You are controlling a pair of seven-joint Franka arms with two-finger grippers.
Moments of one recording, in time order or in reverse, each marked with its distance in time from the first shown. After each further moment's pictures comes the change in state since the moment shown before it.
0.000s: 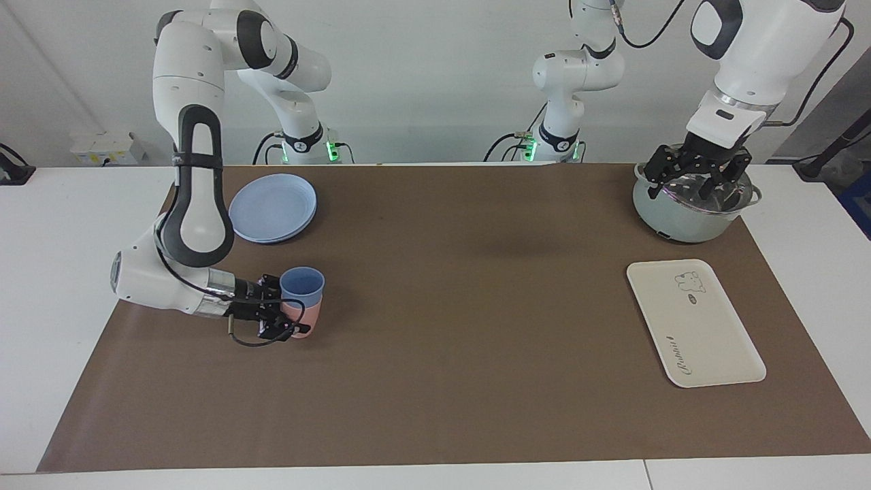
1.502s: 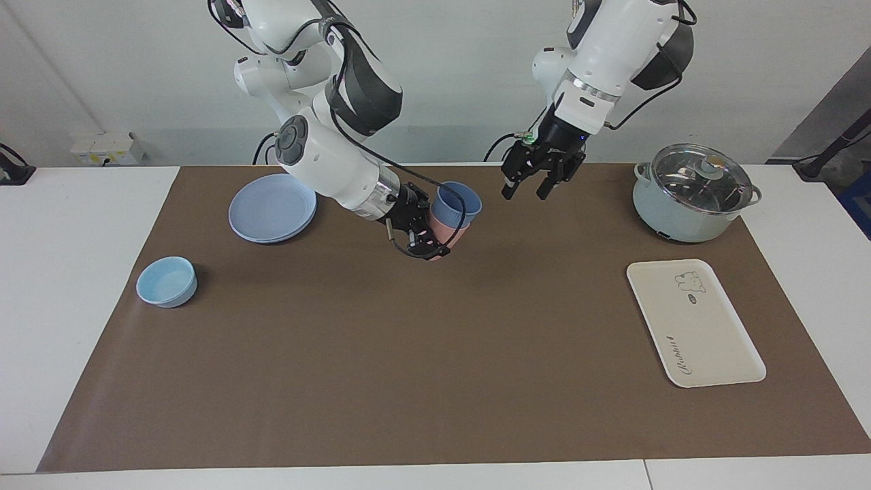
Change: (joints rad) left arm -0.368 -0.049 -0.026 -0.156 -0.290 0.392 -0.717; right arm 0.449 -0.237 0.000 0.026 -0.085 0.090 0.761
